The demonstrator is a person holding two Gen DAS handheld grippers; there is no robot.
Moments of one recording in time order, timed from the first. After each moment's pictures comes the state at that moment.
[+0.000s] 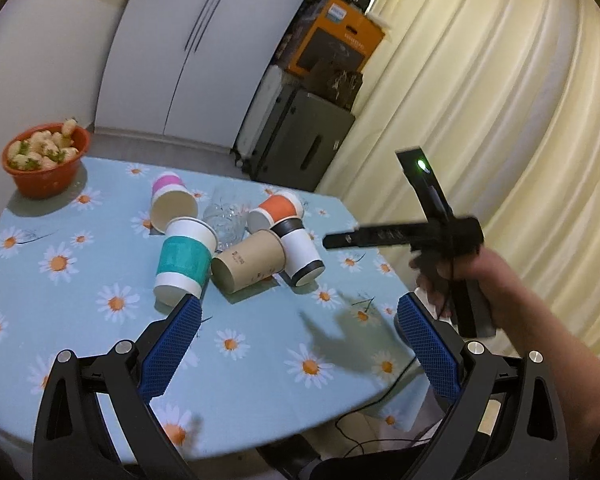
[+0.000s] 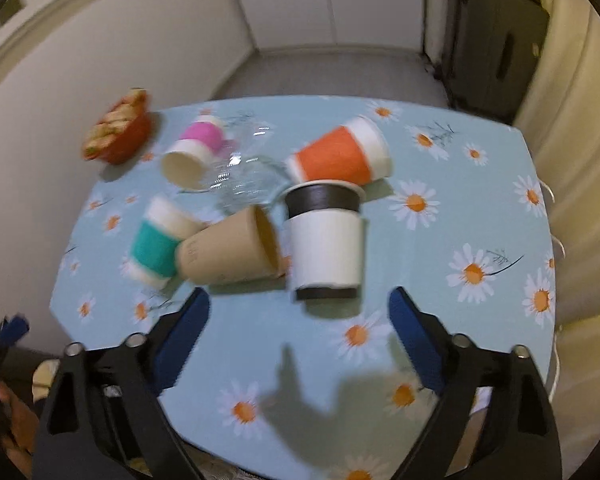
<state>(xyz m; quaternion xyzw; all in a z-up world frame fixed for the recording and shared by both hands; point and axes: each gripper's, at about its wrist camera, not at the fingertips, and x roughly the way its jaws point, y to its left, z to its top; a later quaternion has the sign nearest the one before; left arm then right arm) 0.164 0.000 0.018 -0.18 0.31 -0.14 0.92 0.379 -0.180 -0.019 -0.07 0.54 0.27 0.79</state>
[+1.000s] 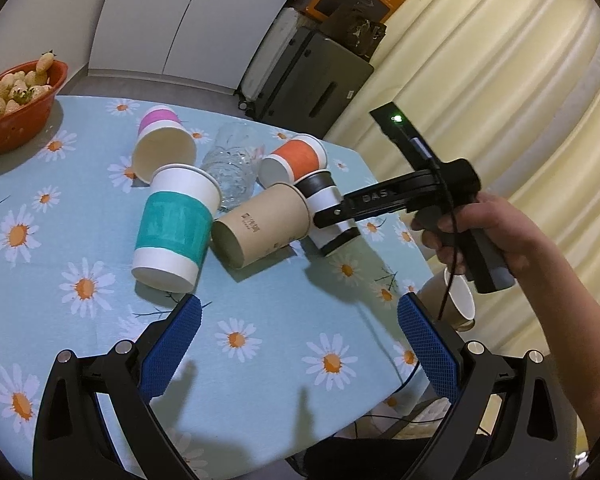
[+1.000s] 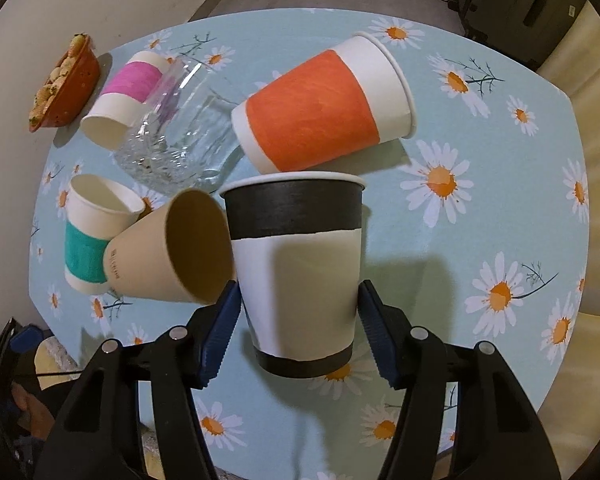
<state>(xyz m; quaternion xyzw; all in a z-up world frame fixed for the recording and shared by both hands) 0.229 0.012 -0.033 -0.21 0.40 -0.15 0.88 0.442 -0.148 -0.079 -0.12 0.65 0.27 0.70</state>
